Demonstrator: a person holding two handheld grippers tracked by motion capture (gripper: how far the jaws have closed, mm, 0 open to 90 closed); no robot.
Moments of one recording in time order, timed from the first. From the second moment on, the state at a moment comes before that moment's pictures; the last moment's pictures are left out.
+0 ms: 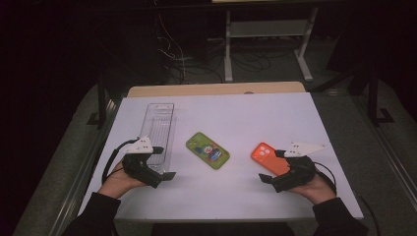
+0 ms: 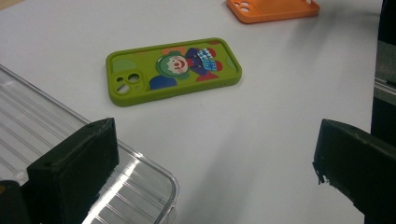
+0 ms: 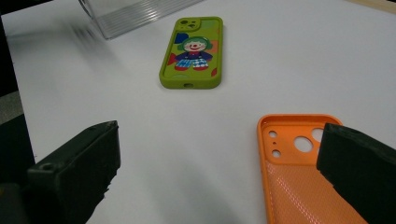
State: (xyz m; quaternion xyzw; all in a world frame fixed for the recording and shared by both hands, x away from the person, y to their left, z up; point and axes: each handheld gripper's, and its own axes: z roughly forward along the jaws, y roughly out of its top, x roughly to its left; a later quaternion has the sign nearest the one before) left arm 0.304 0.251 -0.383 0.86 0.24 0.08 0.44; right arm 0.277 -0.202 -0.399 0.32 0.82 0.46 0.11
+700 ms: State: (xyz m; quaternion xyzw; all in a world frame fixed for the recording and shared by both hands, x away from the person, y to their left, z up) left arm 0.304 0.250 -0.382 0.86 0.24 0.08 0.44; right arm 0.291 -0.200 -0.388 0.34 0.84 0.42 0.10
